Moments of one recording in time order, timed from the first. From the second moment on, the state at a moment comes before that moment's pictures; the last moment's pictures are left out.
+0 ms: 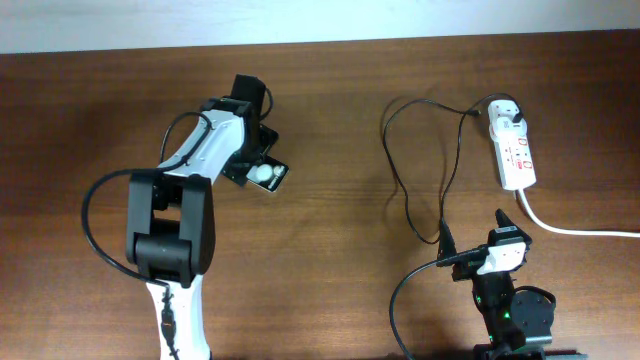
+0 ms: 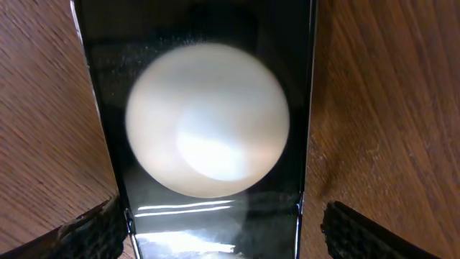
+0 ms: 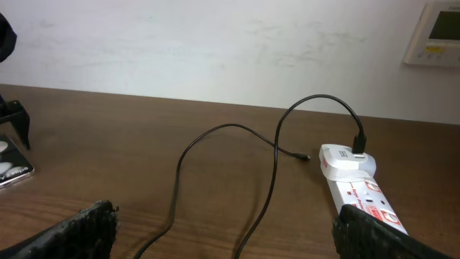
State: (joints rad) left arm -0.21 2.22 1.66 -0.86 -0.07 -1.16; right arm 0.01 0.01 0.01 -0.07 -0.09 -0.04
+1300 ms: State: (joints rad) left arm -0.20 2.29 1.73 -1.00 -0.05 -1.06; right arm 0.01 0.01 0.01 -0.07 -0.09 -0.04
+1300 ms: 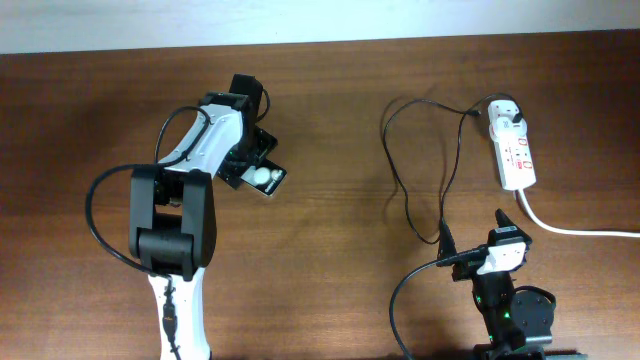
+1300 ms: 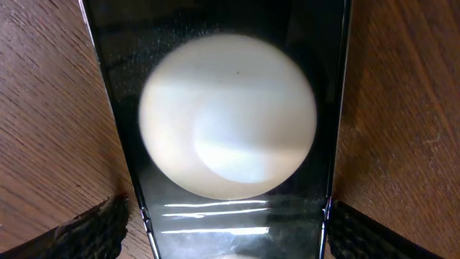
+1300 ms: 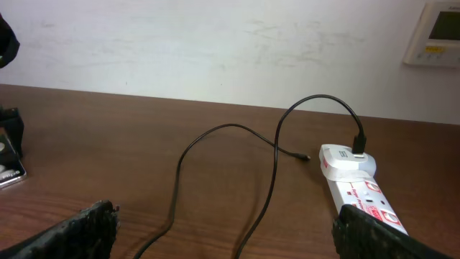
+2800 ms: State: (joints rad) left arm -0.19 1.86 1.64 -1.05 -0.01 -0.97; right arm 0.01 0.01 0.01 -0.07 -0.09 -0.04
